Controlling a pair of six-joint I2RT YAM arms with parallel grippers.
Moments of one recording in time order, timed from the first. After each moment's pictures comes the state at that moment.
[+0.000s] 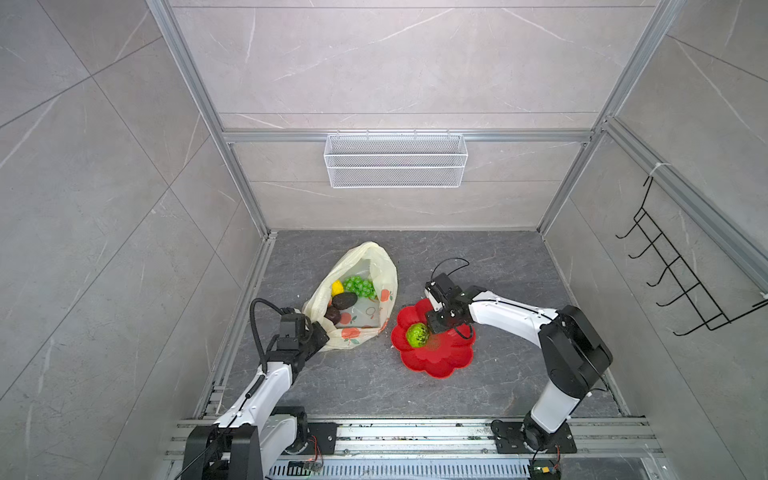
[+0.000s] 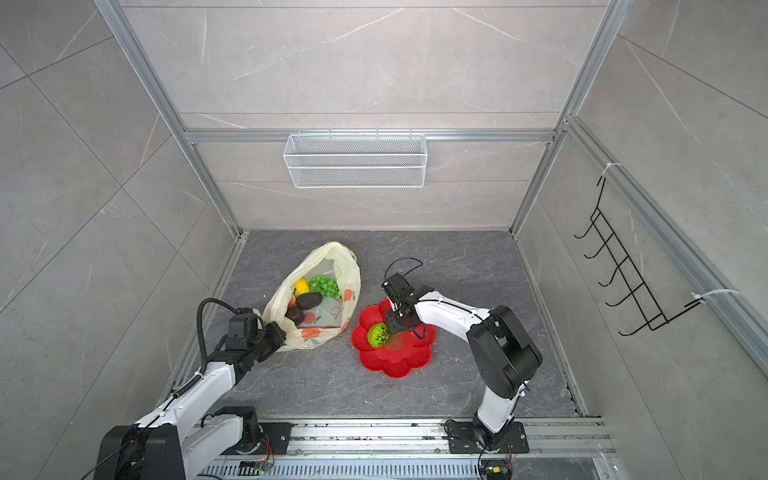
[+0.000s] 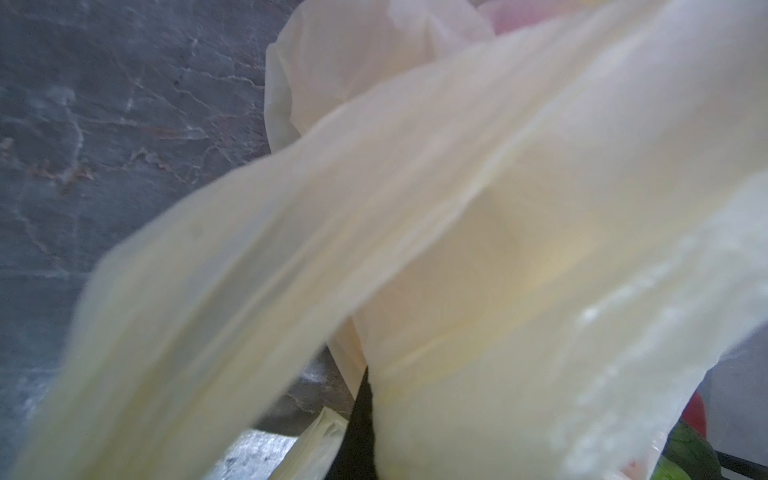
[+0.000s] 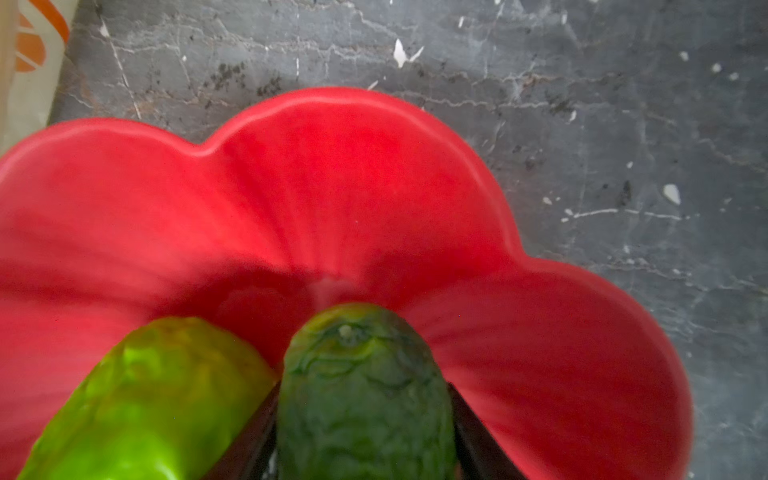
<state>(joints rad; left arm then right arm) -0.05 1.01 0.35 -0.17 0.17 -0.72 0.64 1.75 1.13 -0.61 0.04 0.25</state>
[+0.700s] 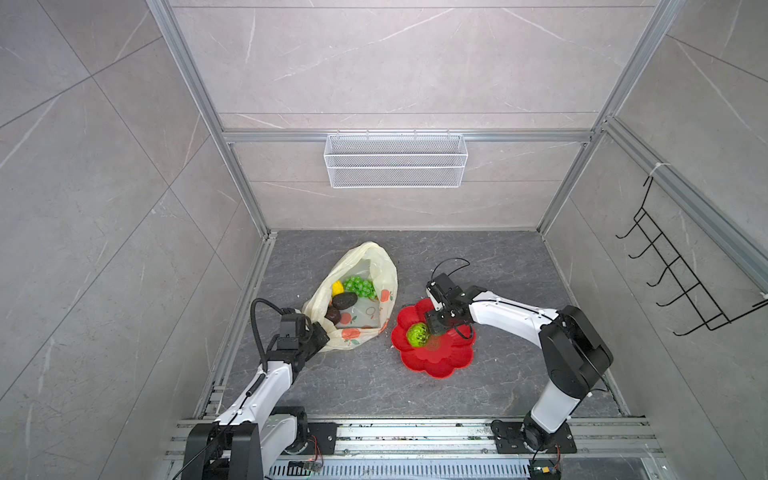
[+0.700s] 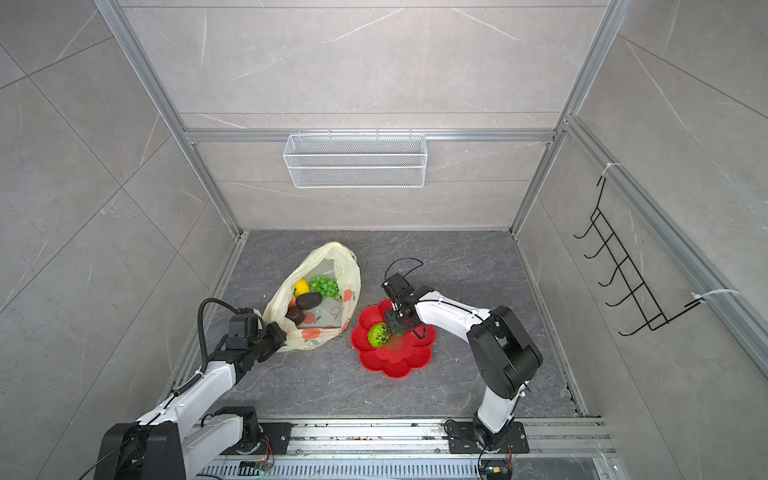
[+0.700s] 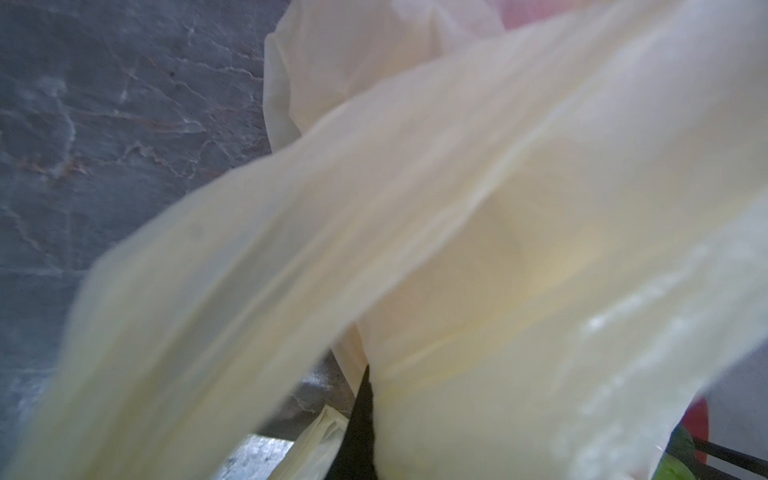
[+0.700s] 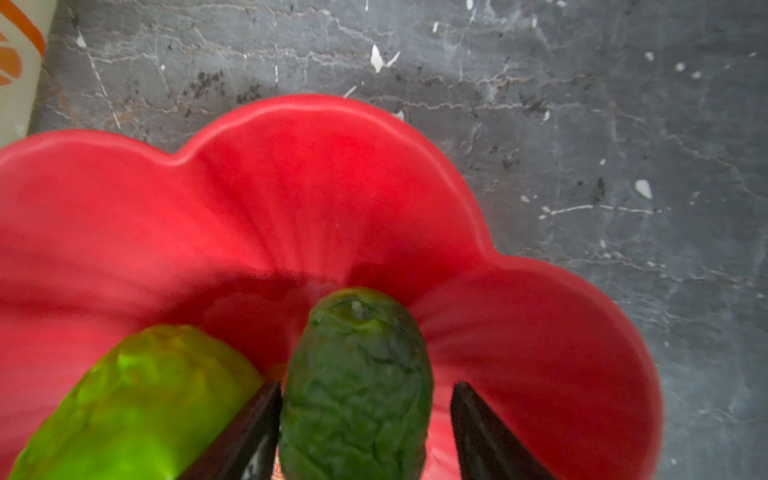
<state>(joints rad) -0.05 1.03 0.35 -0.17 0.18 -0.71 0.64 1.73 1.13 -0.61 0.08 0.26</state>
